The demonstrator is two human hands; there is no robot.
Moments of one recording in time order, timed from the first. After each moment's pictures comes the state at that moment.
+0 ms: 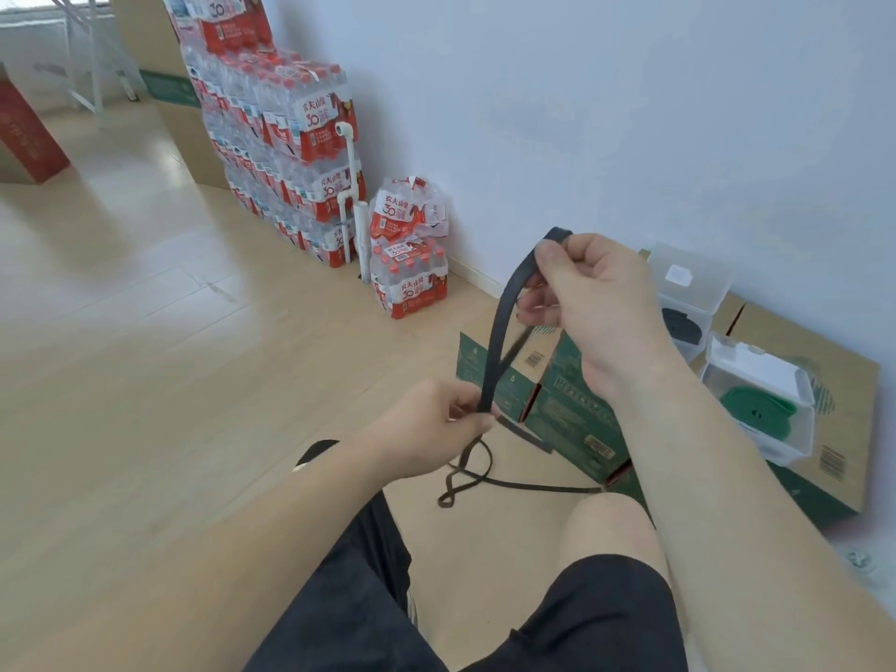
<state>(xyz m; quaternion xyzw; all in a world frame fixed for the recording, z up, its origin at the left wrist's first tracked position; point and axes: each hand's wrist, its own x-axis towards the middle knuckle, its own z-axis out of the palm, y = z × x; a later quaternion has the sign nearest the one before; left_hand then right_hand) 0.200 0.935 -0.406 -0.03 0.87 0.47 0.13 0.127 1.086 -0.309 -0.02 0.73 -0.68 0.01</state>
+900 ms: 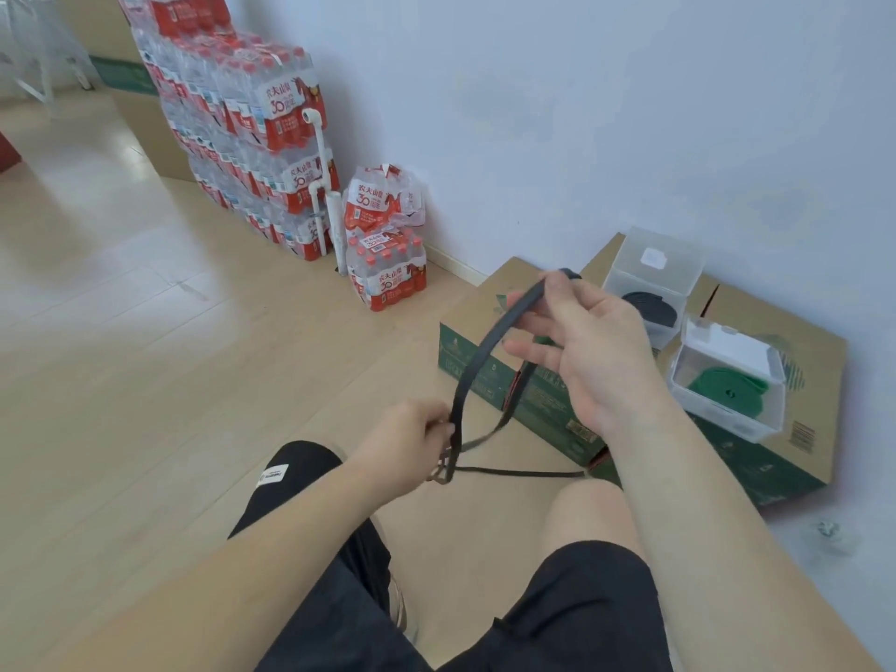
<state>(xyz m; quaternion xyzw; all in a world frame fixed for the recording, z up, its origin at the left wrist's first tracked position) 0.195 0.948 -0.453 -0.09 0.89 0.43 0.14 0.132 1.123 -0.348 0.05 0.65 -0.75 0.08</state>
